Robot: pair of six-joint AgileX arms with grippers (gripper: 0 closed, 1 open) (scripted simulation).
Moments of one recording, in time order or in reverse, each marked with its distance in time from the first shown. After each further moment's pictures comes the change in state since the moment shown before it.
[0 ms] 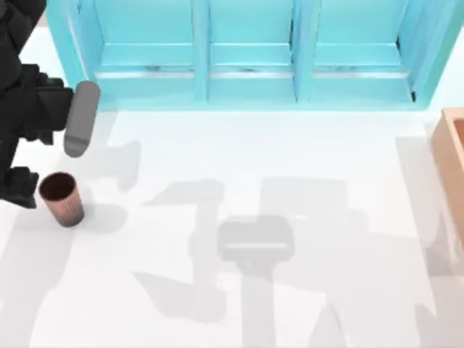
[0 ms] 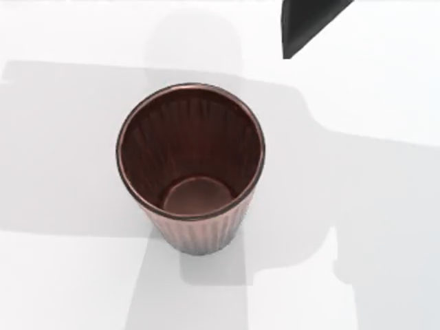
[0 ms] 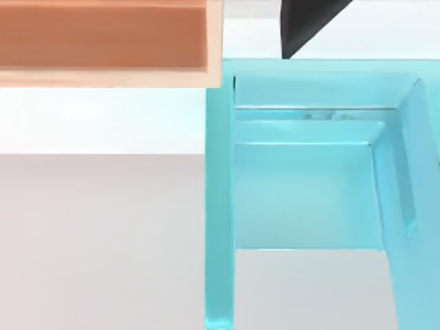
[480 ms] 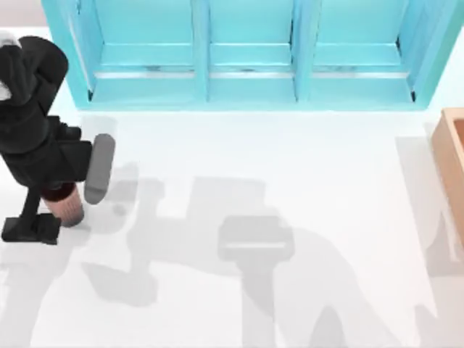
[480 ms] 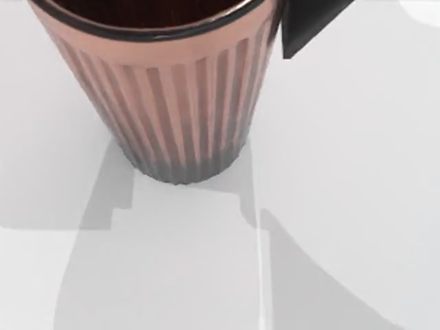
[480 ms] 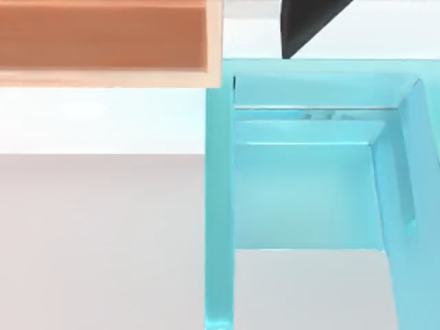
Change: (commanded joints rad) left arm 0.004 0.078 -0.247 0.331 0.000 0.006; right arm 0.000 0.000 0.000 0.000 0.000 0.000
